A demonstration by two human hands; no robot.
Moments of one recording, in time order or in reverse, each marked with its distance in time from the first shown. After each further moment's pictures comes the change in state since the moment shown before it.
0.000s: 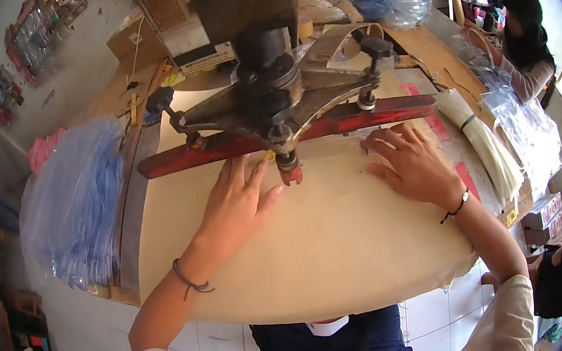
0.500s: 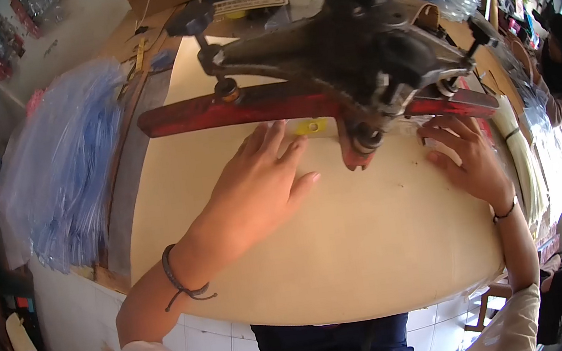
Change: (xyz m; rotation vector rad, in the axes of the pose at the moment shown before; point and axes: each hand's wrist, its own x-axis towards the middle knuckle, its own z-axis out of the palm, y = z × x) left_hand -0.012 -0.012 -0.011 0.067 -0.109 -0.021; right_hand 0.014 0.010 -0.002 0.050 -0.068 -0.008
